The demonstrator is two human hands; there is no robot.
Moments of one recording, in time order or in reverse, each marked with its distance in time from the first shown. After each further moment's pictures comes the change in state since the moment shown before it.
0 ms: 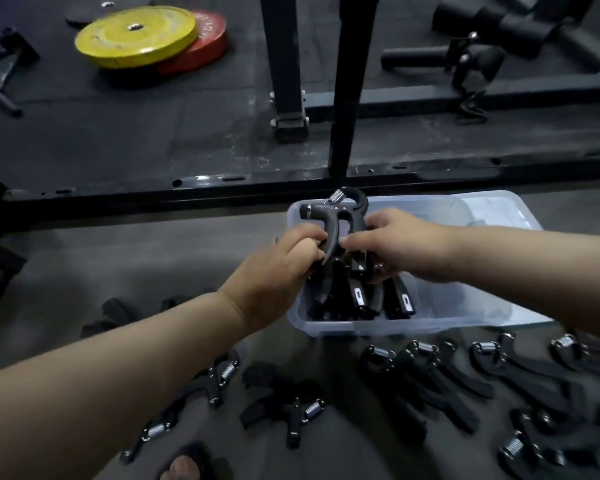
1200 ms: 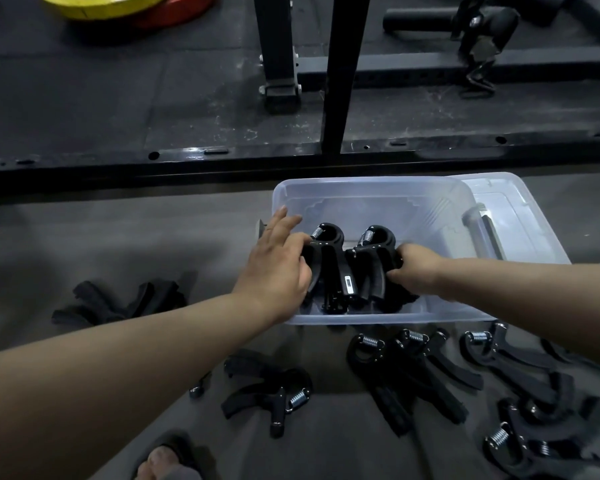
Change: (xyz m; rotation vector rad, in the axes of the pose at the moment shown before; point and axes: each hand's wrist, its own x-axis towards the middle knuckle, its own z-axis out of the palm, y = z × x) left_hand 0.003 -0.003 0.053 0.007 -0.125 -0.552; right_hand 0.053 0.115 -0.034 -0.523 0.238 0.248
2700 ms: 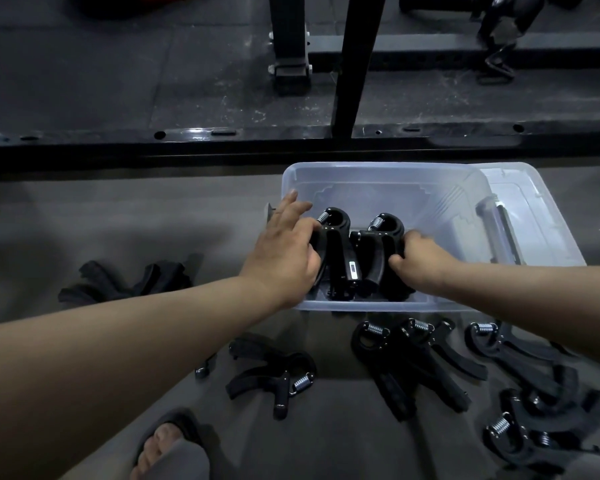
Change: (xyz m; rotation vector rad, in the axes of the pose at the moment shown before) left_hand 0.000 -0.005 0.003 -0.020 -0.011 0.004; right_hand -0.002 -0.002 0.011 -0.212 0.072 -0.041
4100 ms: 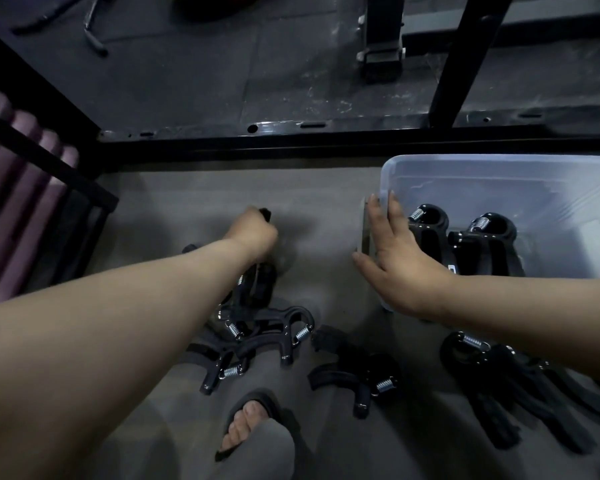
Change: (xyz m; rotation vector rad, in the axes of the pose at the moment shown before) left_hand -0.004 -0.164 -0.065 -0.024 -0.009 -0.854; right_hand -0.043 -0.142 0.049 0.173 -0.049 -0.584
